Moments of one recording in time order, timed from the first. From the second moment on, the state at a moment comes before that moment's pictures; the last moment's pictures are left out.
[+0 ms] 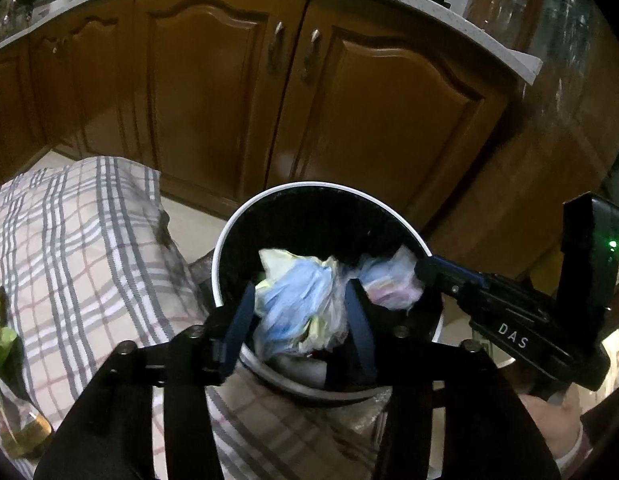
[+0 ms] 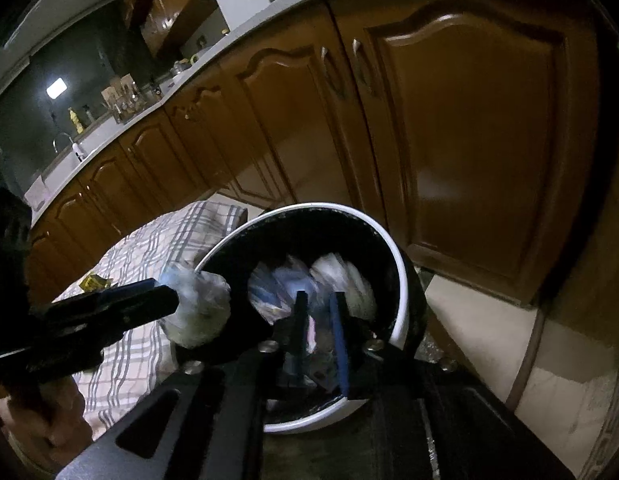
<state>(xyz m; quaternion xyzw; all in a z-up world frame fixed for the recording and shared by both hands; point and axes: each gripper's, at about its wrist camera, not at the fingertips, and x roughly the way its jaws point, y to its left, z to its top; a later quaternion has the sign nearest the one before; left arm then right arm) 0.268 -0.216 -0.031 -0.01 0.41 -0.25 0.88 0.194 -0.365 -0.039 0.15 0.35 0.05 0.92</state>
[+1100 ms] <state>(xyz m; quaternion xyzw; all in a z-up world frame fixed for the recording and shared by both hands) 0.163 -0.009 -0.046 -0.12 0.40 -0.11 0.90 0.142 -0.225 -0.036 0.16 0.34 0.17 0.91</state>
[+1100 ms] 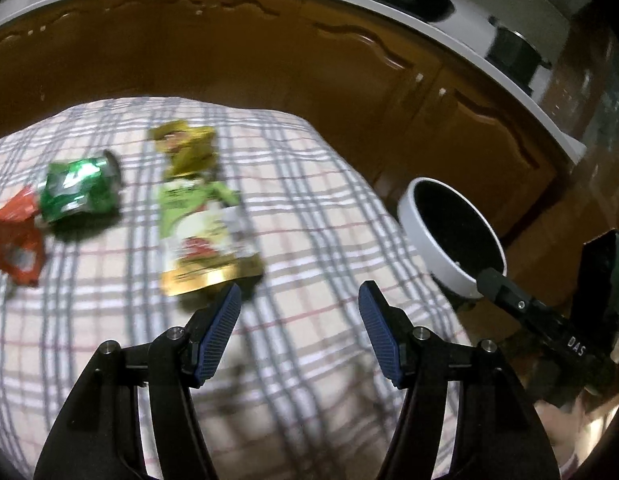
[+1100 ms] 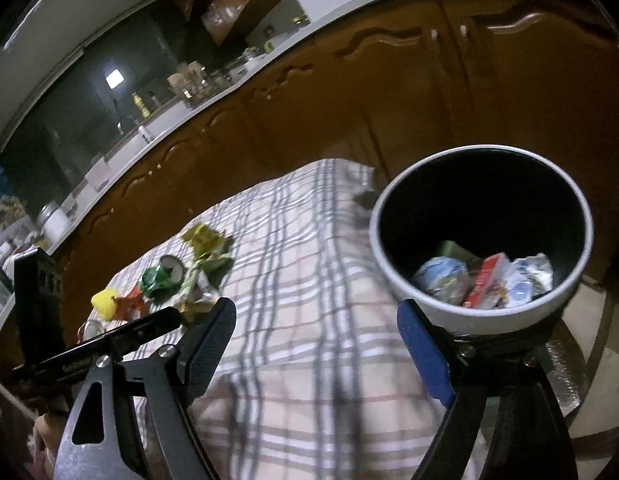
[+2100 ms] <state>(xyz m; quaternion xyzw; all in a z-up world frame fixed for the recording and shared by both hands) 0.127 0.152 -0.047 -0.19 0.37 0.05 0.91 0.191 -0.085 -0.041 0.11 0.38 0.28 0.87</state>
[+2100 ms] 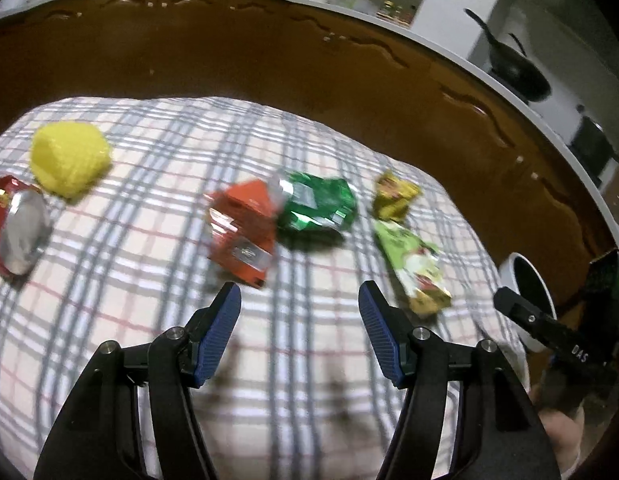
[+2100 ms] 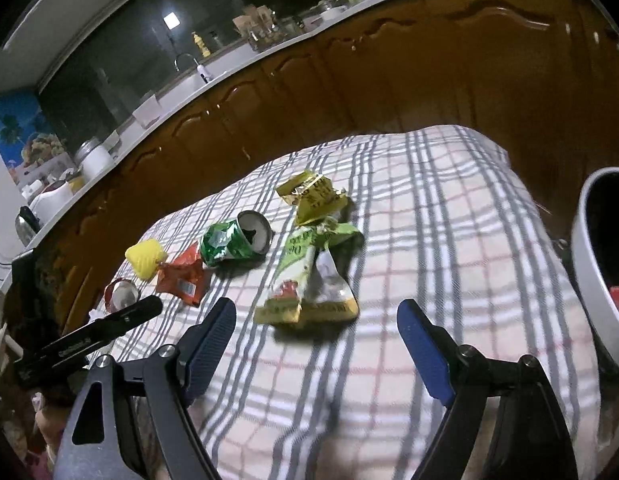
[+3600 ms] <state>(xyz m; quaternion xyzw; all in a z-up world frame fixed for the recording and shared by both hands) 0.157 0.055 -0.038 -0.15 0.39 -0.10 0.90 0.162 -0.170 -0.028 0.11 0.37 0.23 0.89</state>
